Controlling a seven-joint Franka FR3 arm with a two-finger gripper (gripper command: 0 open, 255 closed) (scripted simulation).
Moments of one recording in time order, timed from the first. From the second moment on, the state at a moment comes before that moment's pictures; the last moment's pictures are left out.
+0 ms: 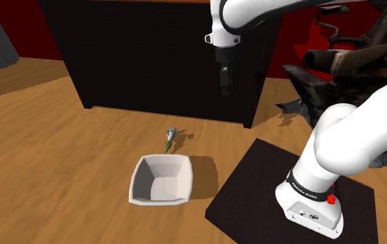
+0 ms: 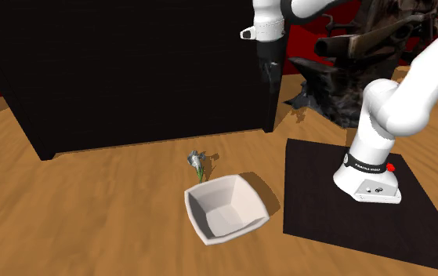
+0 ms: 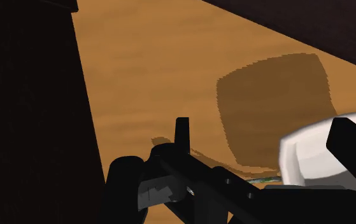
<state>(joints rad) 0.03 -0.49 -0.06 -2.37 -0.13 1.75 -0.37</state>
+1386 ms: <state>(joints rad) 0.08 0.37 -0.08 -1.87 0.00 1.95 -0.94</state>
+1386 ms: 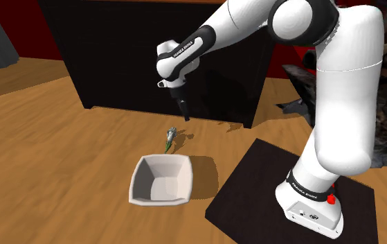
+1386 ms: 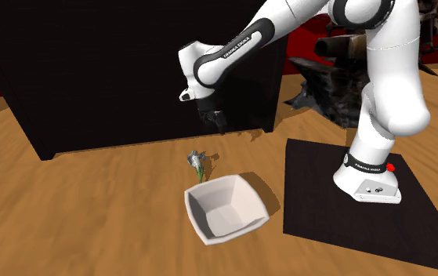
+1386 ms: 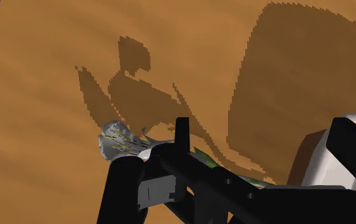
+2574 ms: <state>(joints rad) 0.10 0.88 0.02 -1.42 0.01 1.91 -1.15</state>
